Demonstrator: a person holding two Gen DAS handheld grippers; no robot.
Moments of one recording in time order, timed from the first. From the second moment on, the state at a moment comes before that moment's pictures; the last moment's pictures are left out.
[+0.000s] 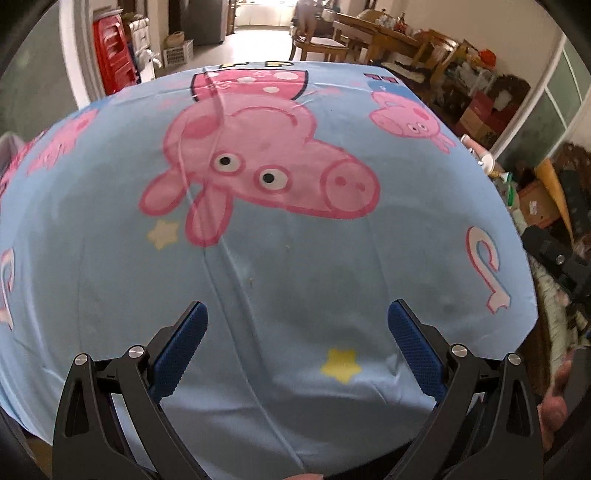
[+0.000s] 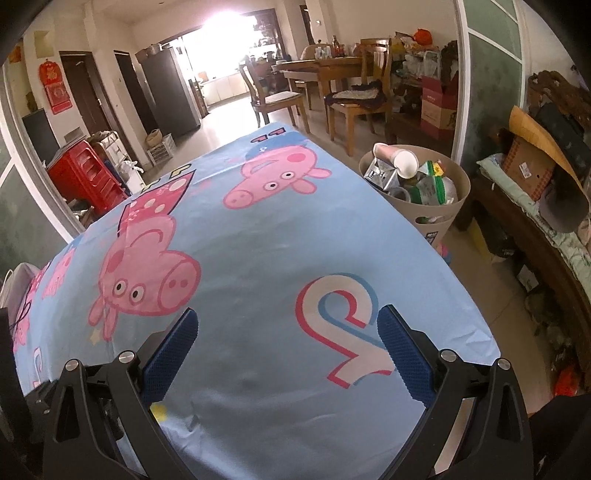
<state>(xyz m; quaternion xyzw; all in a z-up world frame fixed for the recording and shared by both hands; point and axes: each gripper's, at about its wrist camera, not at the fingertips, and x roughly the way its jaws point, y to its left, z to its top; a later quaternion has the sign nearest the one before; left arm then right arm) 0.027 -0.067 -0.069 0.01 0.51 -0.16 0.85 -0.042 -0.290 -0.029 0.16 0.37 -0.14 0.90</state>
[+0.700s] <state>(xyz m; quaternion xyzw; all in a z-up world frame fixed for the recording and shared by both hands) 0.002 -0.083 -0.032 0.02 0.44 -0.21 0.87 -0.059 -0.294 -0.030 0.16 0.37 -0.13 0.90</state>
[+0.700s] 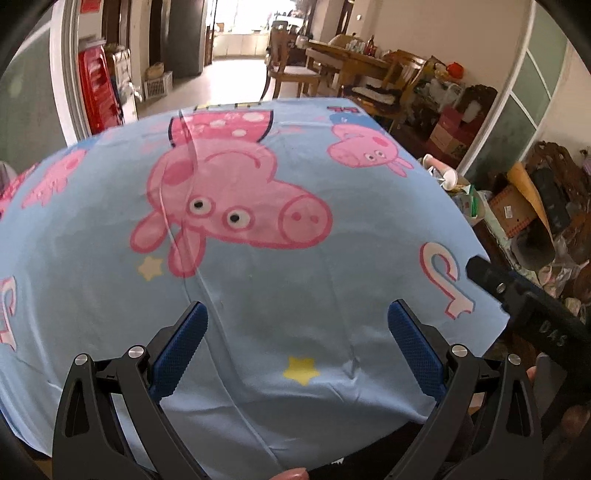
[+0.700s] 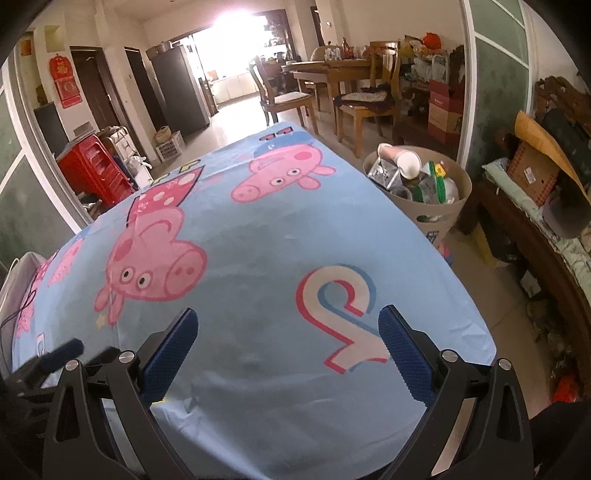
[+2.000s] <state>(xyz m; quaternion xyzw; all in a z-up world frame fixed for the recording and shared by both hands) 0.044 -0.111 0.061 0.08 0.32 -0.20 0.92 -0.059 -0.308 0.035 0.17 0.30 -0.15 0.93</state>
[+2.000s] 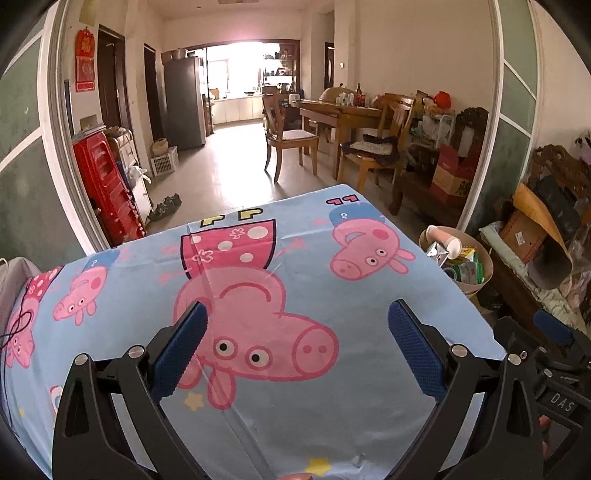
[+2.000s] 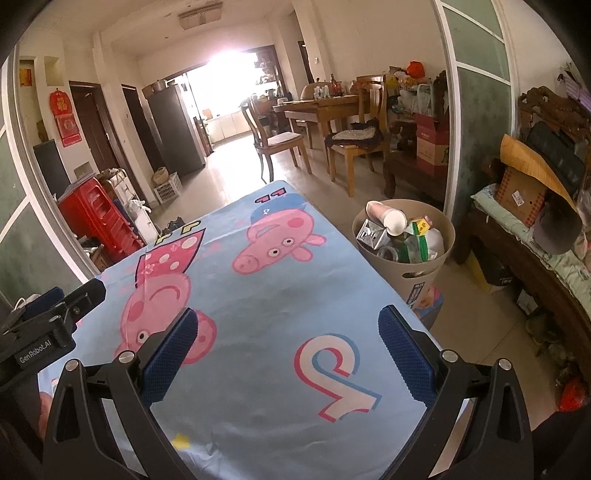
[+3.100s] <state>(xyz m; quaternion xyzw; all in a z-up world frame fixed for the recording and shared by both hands) 0.051 -0.113 0.032 0.09 0.35 -0.21 0.91 -0.063 -0.297 0.025 0.17 0.30 -0.15 0.93</state>
